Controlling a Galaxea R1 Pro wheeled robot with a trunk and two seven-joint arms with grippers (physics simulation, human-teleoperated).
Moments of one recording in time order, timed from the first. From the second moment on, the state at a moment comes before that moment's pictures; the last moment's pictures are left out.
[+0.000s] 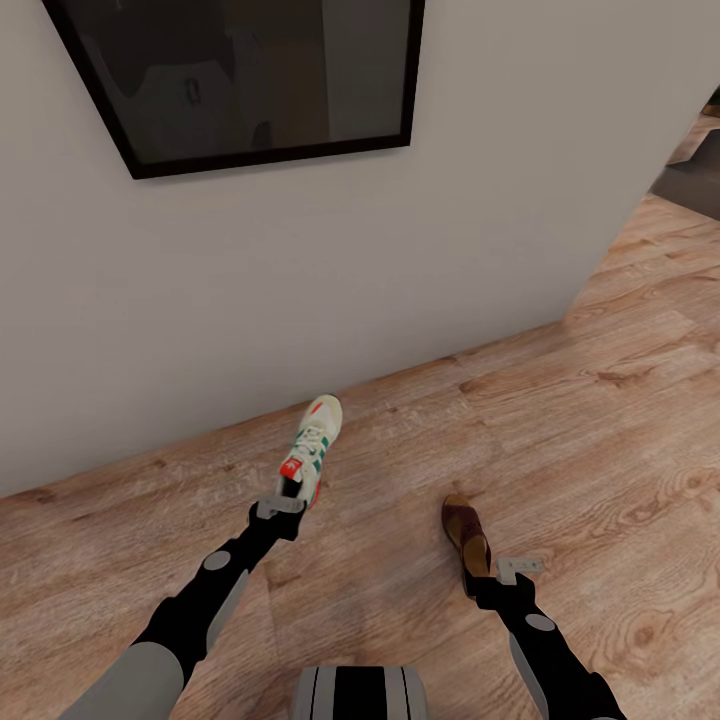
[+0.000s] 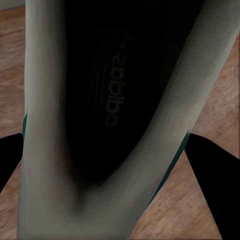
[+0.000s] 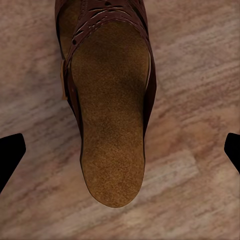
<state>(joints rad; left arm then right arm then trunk) -0.59 0.00 -0.14 -0.66 0.09 -0.12 -0.23 -0.44 0.00 -0.15 -0.65 0.14 0.03 0.01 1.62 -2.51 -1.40</state>
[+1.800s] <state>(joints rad) -0.59 0.00 -0.17 -0.71 0.09 -0.12 -0.23 -0.44 0.00 -0.15 -0.65 0.14 0.02 0.01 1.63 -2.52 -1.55</state>
